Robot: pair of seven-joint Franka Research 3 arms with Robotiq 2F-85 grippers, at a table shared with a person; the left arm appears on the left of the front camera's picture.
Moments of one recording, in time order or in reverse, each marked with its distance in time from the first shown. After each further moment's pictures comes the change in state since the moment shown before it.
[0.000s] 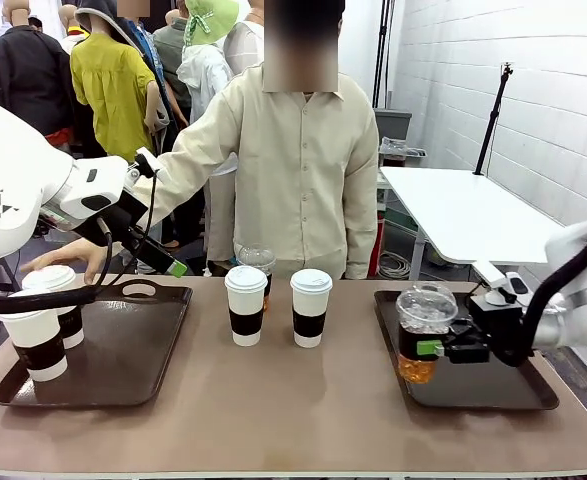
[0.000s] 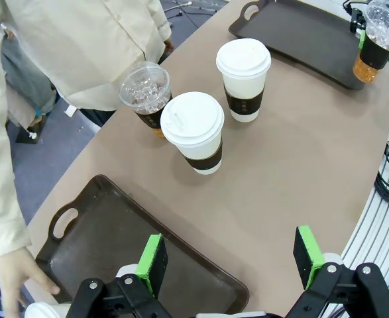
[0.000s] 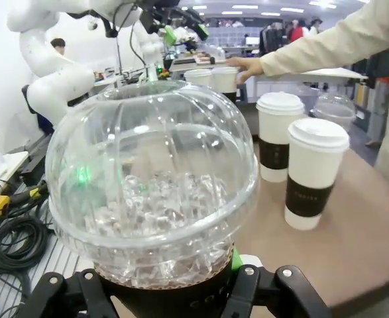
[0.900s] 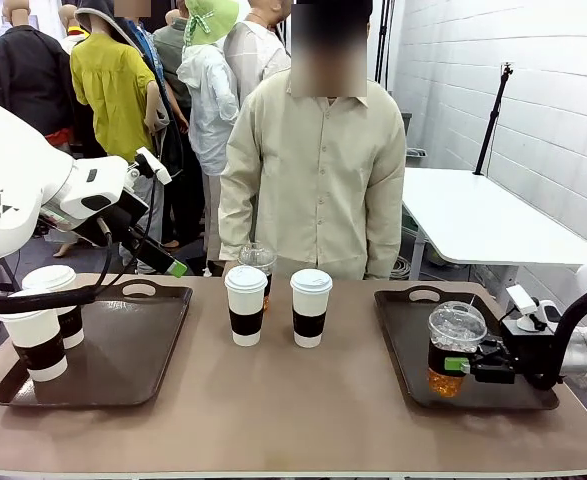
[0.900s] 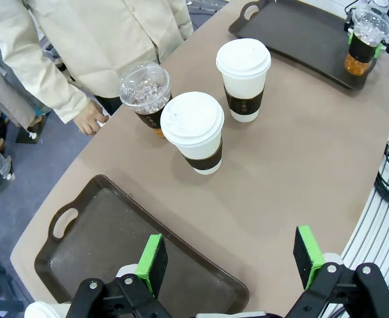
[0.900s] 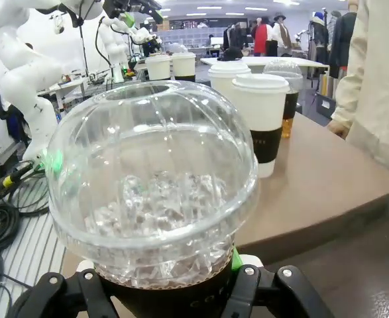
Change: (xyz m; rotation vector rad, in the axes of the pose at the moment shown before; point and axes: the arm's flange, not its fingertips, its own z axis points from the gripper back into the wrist) left arm 0.000 0.000 0.000 0.000 0.000 0.000; right arm -0.063 -0.016 0.055 -0.123 -0.015 -0.002
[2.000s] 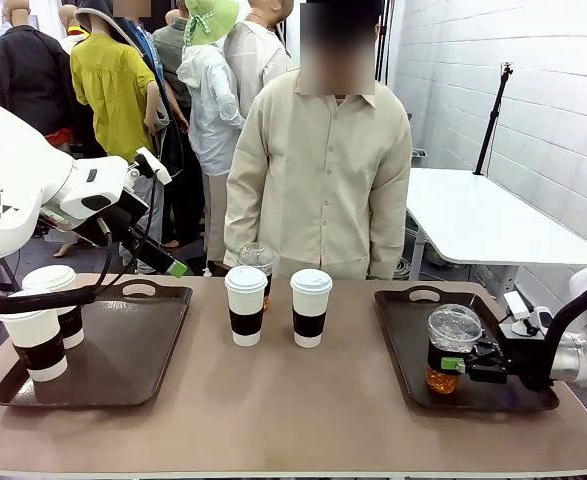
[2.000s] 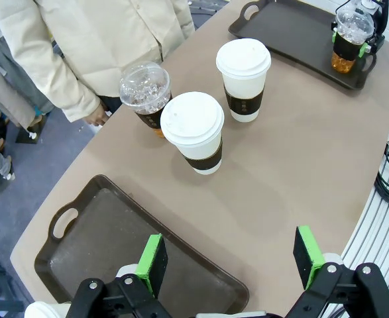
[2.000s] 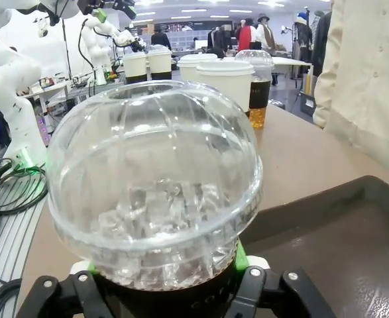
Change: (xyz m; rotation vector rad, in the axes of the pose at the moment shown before) left arm 0.000 0.000 0.000 0.000 0.000 0.000; right arm -0.023 -0.028 0.005 -0.061 -0.020 -0.005
